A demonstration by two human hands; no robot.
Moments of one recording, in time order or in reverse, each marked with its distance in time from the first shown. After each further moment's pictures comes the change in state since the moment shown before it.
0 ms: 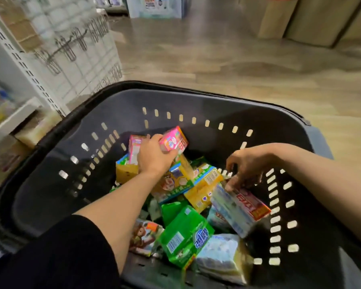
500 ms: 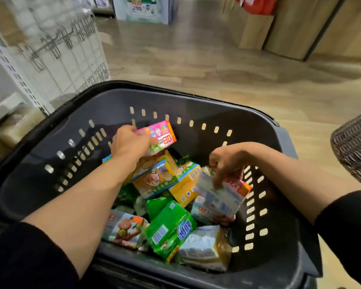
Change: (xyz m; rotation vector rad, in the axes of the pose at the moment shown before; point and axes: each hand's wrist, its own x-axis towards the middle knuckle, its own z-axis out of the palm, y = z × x) left_hand -0.008 0.022 -0.052 -0.351 0.032 -0.287; right_hand -0.023 -0.020 0.010 0.090 0.043 0.006
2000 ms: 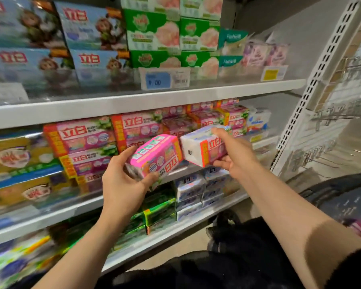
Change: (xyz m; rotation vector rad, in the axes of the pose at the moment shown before) left_hand -0.176 -0.273 -0.421 -0.152 0.990 0.058; right_hand 0.001 -0.524 0.187 0.990 0.071 -0.739
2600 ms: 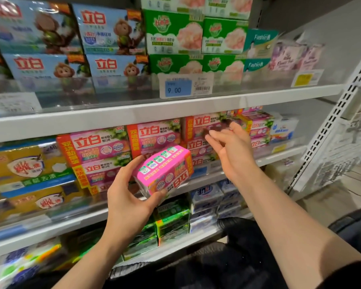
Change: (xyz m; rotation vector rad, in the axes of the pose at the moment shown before) left_hand 0.003 -0.009 -0.015 0.035 -0.011 0.063; right_hand 0.014 -0.008 0.055 0.313 -0.218 -0.147
